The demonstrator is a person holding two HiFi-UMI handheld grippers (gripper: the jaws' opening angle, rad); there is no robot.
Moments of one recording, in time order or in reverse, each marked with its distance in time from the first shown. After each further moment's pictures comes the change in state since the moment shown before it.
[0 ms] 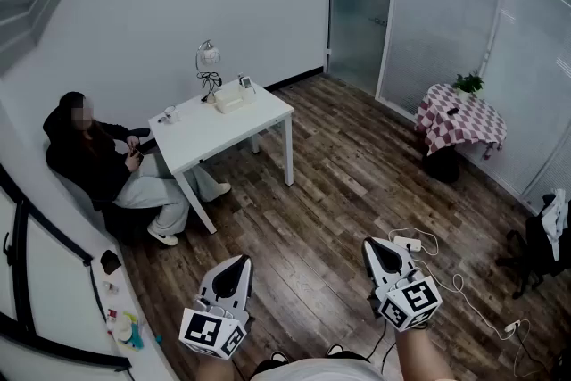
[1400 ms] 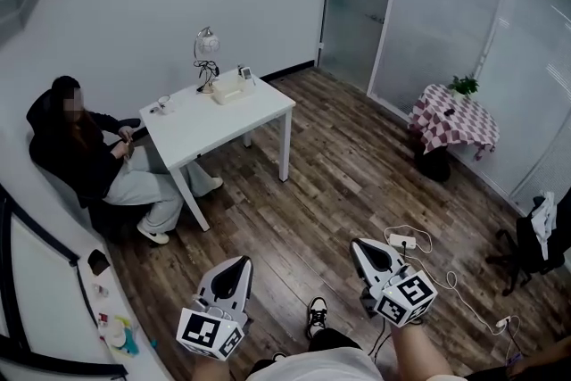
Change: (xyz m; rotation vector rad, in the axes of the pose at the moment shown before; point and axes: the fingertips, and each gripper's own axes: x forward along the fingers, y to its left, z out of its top) left arm -0.009 0.082 -0.029 -0.055 0.008 -0.060; right arm 0.080 0.065 -0.029 0.050 0.051 0.090
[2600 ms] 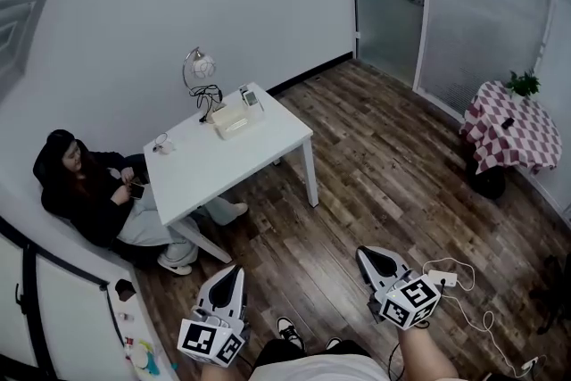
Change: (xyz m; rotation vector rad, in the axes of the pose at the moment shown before) left arm 0.298 0.106 -0.015 0.016 0.093 0.213; right arm 0.210 -0.284 -0.023 0.170 0.045 0.113
